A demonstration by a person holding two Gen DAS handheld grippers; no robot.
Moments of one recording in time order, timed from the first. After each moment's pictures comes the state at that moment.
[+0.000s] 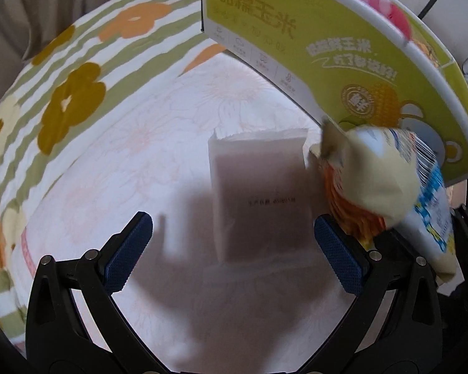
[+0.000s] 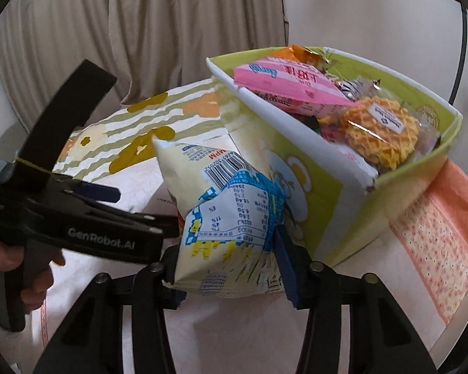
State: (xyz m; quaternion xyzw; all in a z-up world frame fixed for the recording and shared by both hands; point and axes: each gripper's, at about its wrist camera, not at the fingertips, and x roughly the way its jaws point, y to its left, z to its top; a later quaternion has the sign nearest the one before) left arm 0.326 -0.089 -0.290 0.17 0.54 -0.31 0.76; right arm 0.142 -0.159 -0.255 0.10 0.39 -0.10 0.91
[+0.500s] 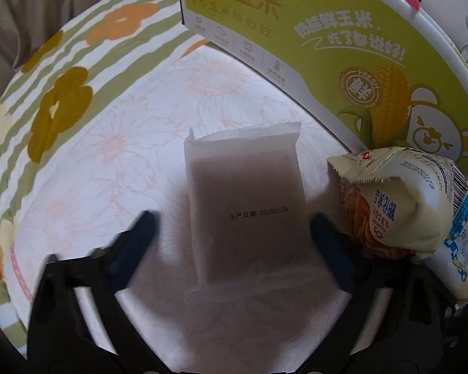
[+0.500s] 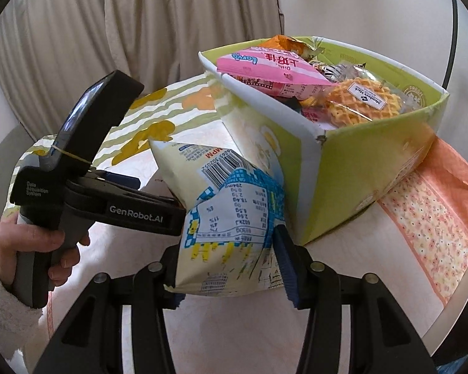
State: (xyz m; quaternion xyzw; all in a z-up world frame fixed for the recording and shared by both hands) left arm 0.322 -0.102 -0.307 0.17 0.54 -0.33 0.75; right arm 0.117 -0.161 -0.255 0.11 0.40 -0.10 0.90
